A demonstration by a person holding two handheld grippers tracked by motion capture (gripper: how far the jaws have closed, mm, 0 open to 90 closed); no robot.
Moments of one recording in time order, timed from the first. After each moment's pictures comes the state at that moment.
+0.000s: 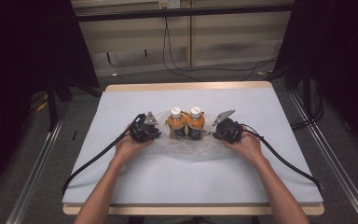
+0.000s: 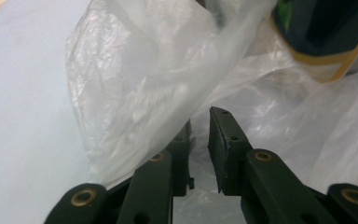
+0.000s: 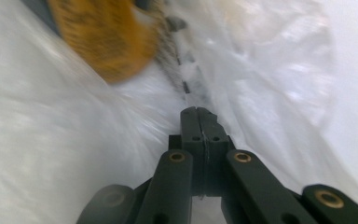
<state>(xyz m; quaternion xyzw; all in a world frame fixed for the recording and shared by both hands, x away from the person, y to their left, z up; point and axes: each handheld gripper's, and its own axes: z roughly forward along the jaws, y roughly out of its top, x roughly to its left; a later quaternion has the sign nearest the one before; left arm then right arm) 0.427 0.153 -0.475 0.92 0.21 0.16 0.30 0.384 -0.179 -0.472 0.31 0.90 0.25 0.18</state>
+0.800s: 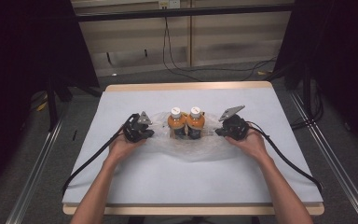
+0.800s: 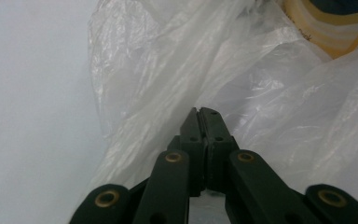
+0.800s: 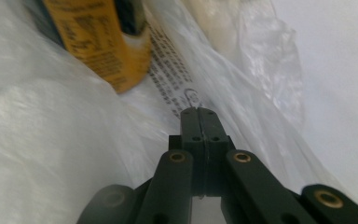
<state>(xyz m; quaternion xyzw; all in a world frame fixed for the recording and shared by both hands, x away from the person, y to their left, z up) 0.428 0.169 -0.472 0.92 0.22 0.15 0.29 0.384 -0.194 -0.460 0.31 0.88 0.31 0.16</state>
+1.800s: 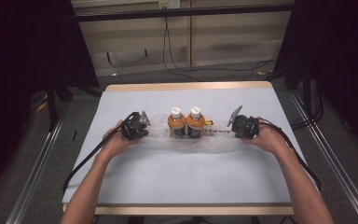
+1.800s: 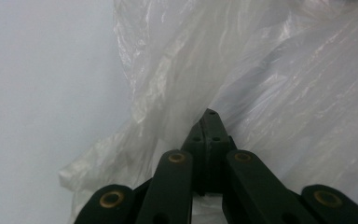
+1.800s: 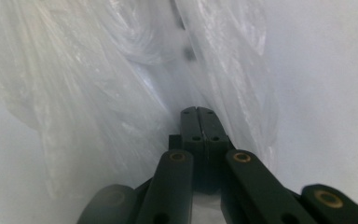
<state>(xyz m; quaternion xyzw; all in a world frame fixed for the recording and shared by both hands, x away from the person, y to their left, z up) 0.436 0.174 -0.463 0.95 0.16 0.16 0.20 0.390 -0.226 -0.457 0.27 0.95 0.10 0.16</state>
